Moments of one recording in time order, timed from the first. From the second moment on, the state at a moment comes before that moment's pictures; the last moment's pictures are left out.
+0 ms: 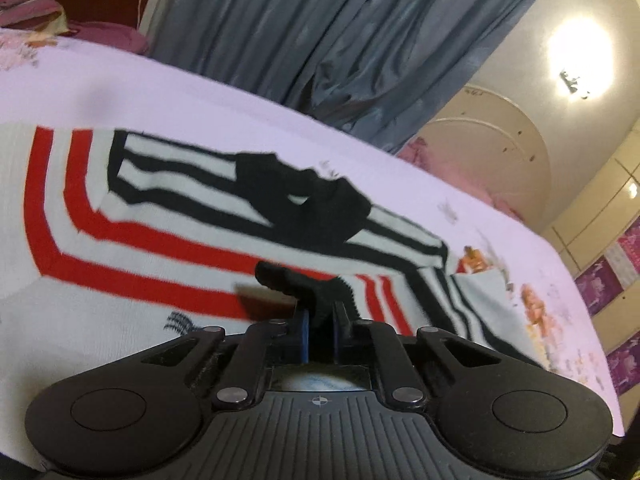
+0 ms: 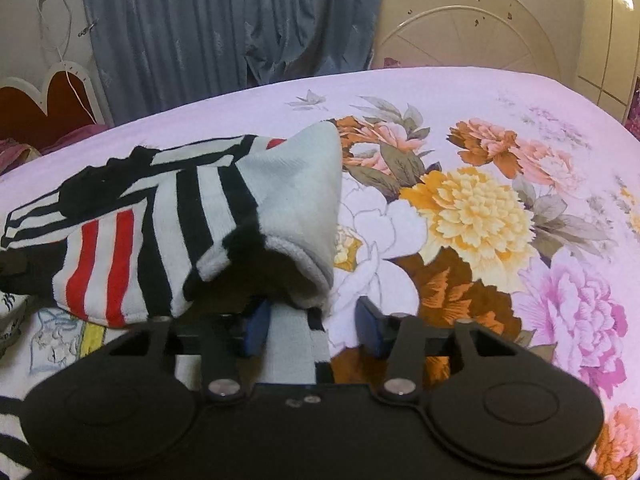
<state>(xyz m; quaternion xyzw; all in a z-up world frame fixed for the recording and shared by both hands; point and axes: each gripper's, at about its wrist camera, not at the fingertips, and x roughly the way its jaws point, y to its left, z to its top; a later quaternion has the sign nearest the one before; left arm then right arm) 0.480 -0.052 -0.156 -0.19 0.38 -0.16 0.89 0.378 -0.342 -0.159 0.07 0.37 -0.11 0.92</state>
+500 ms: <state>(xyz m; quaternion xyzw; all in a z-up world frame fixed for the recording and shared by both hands) 0.479 0.012 -0.168 -0.15 0.38 -0.08 0.91 0.385 -0.336 -0.155 0.08 0.36 -0.11 0.92</state>
